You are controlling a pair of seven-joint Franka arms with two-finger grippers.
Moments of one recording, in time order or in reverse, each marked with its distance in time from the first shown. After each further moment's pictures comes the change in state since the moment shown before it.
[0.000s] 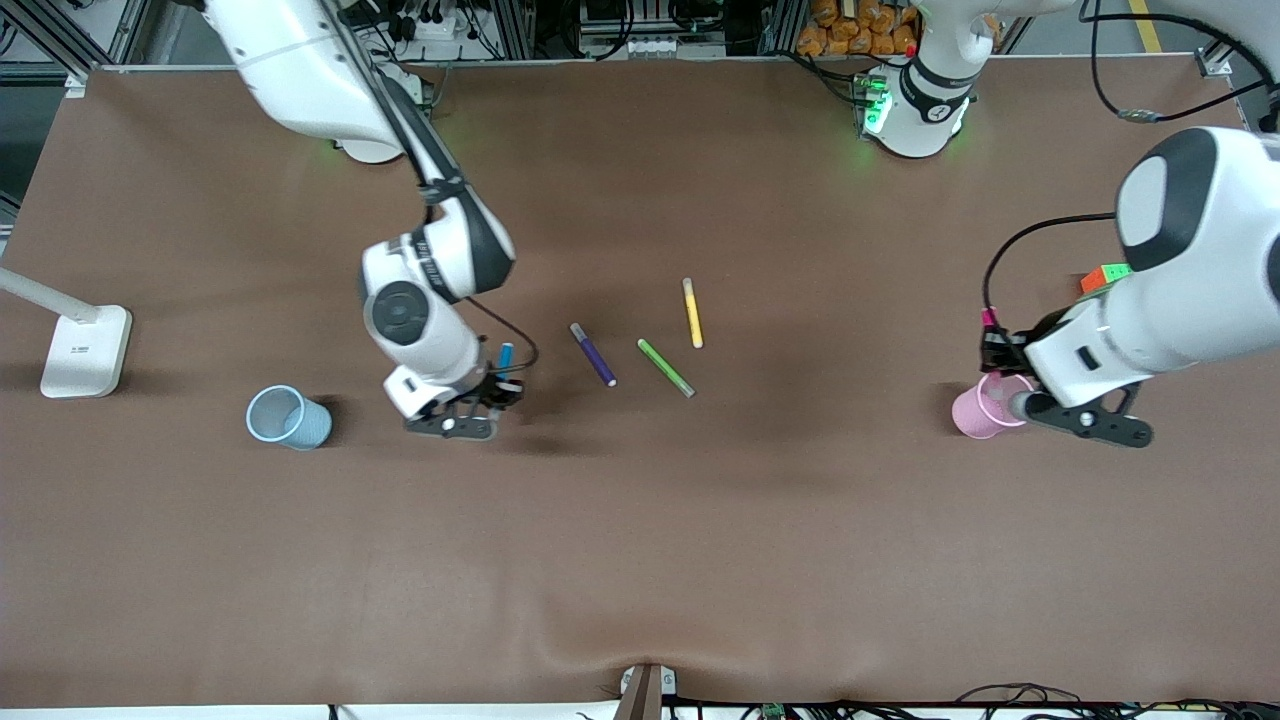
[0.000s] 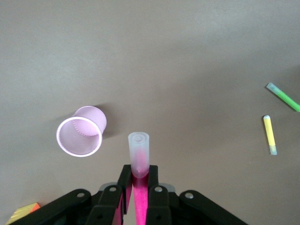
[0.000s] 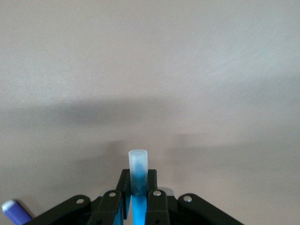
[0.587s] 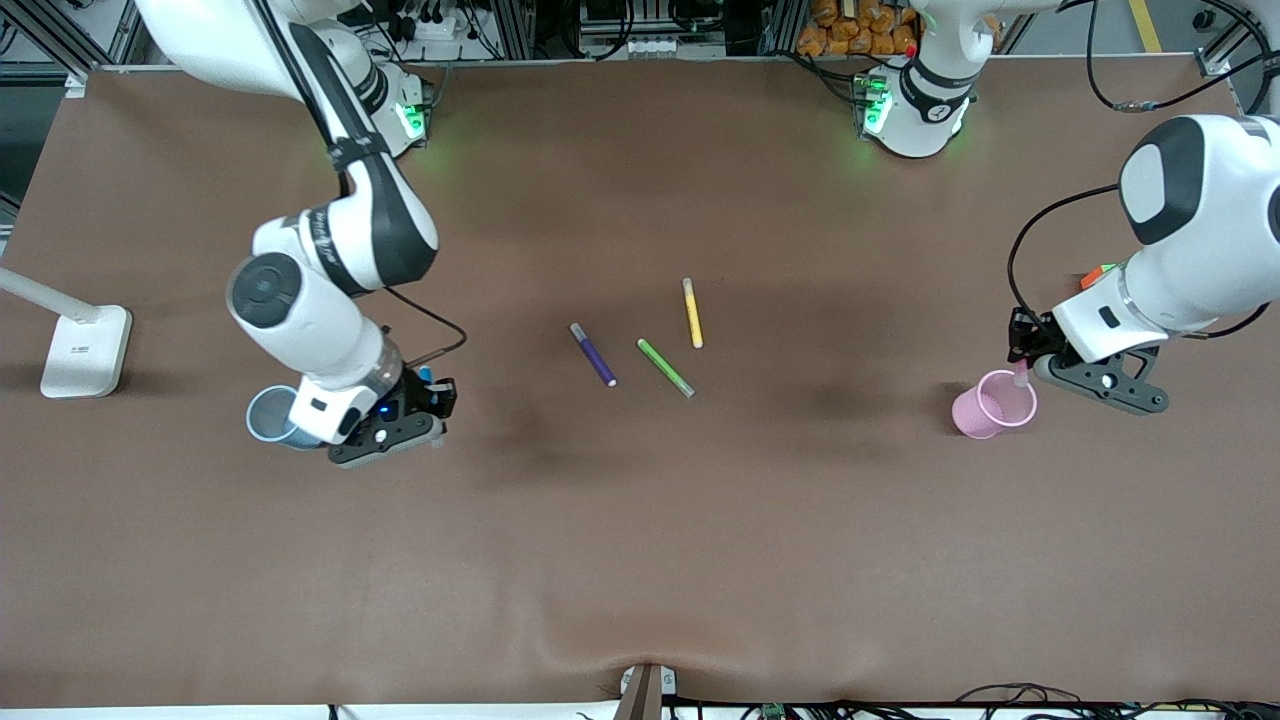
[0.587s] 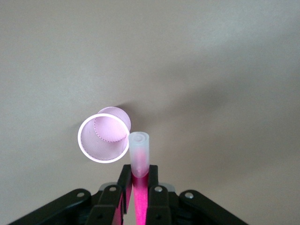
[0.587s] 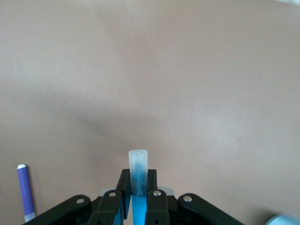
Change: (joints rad) left arm 0.092 -0.186 0.000 -0.441 -0.001 0.368 0.199; right arm -0.094 -0.116 -0.001 0.120 -0.001 -0.042 -0.551
